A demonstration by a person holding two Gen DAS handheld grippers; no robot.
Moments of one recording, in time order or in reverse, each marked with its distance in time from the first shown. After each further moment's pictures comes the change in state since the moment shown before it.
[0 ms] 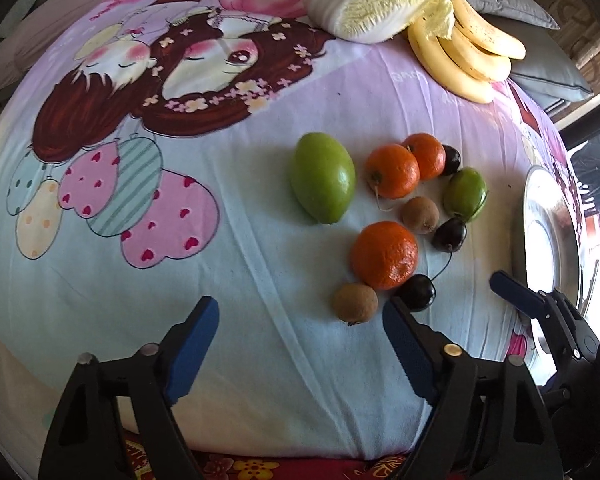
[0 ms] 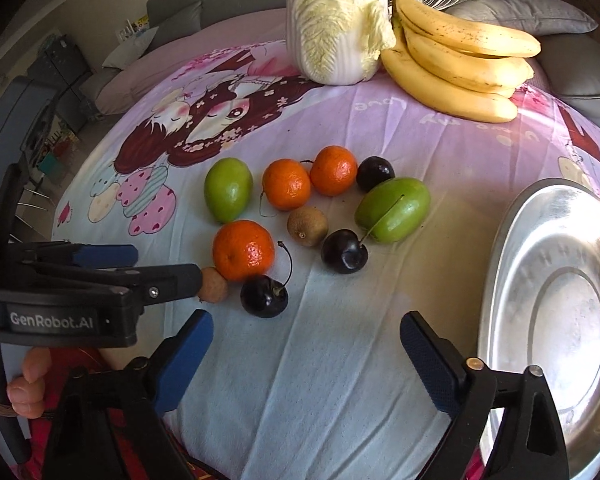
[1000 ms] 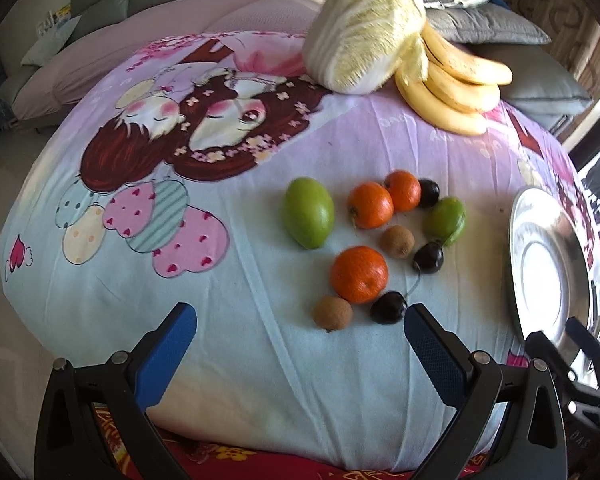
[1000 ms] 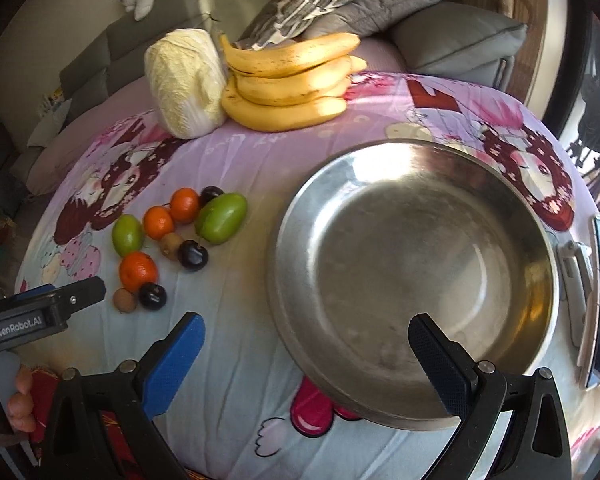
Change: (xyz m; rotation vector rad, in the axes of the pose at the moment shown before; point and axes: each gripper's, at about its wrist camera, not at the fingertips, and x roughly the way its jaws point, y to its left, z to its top) left arm -0.038 -0.028 -0.023 -0.027 -0.221 0.138; right arm -0.075 -0.064 -0.038 0.248 -0.150 -0.198
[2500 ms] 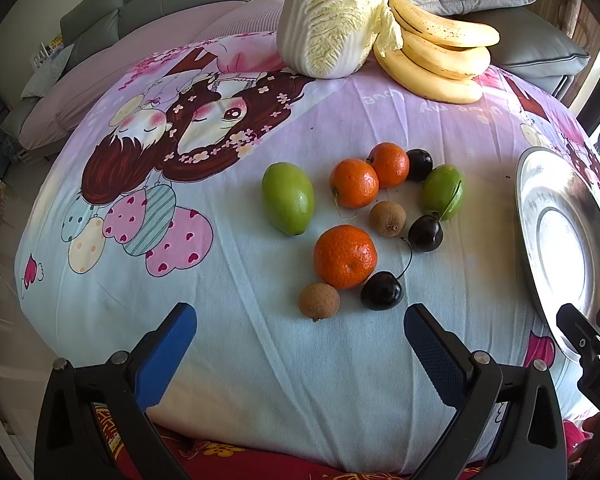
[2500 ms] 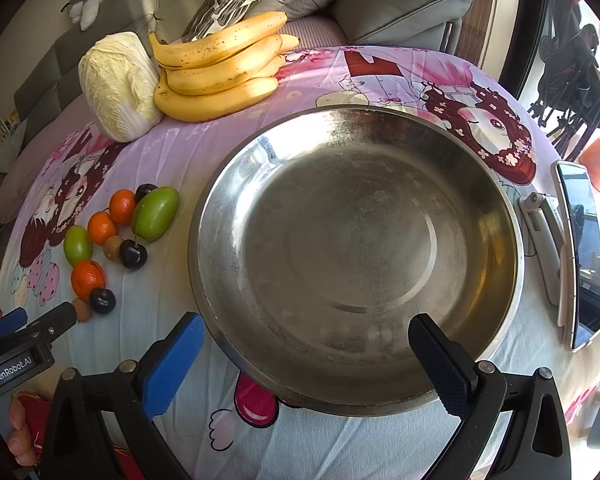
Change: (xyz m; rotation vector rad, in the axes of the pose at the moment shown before) left arm 0.014 -0.032 -0.012 0.115 0.007 0.099; right arm 0.002 -0.046 -0.013 0.155 0.067 -0.154
